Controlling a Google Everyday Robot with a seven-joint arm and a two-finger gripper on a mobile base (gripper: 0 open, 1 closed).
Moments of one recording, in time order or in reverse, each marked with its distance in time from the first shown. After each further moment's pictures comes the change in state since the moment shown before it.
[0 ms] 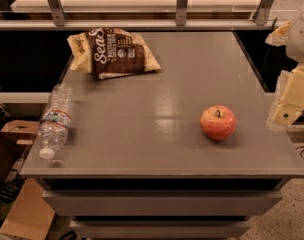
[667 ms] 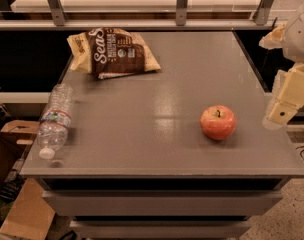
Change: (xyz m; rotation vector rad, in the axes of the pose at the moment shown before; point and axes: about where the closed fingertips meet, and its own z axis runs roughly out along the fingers) arm -0.002 -0.004 0.010 -0.049 -0.067 -0.006
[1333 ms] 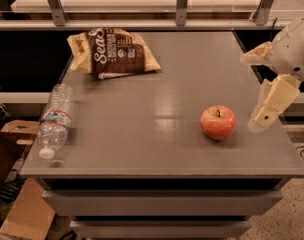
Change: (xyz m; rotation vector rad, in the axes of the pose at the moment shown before) arm -0.012 -0.004 0.045 -0.145 -0.217 -0.002
